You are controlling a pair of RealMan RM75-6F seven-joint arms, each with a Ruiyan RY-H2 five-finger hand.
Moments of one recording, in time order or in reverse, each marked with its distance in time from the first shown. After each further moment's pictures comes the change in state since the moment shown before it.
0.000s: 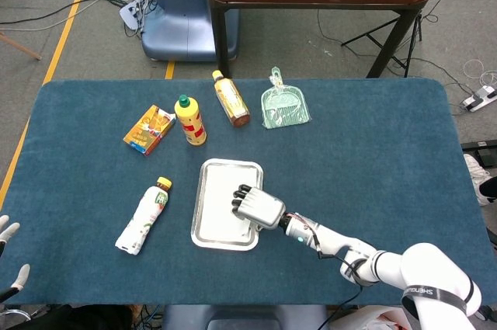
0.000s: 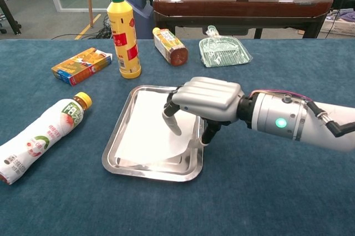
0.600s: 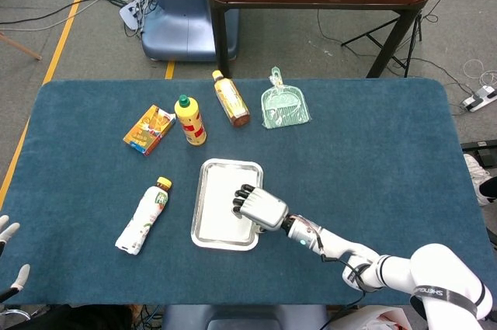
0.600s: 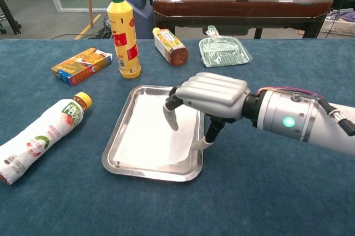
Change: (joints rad) left arm 0.002 -0.001 -0.001 0.005 0.004 0.003 -0.010; right arm -0.031 0.045 0.019 -0.108 0.036 0.009 -0.059
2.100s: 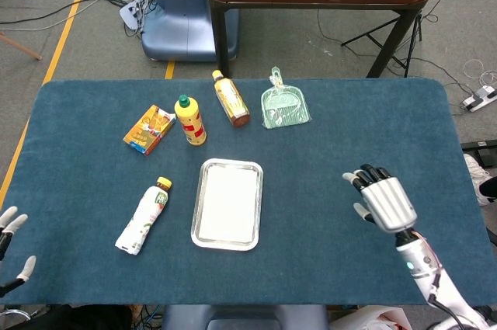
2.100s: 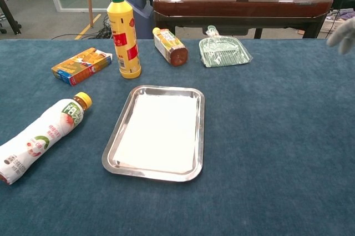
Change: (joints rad) left arm -0.045 0.008 -0.019 -0.005 0.009 -0.041 -0.007; right arm -0.491 0.537 -0.017 -0.548 0.210 0.408 -0.423
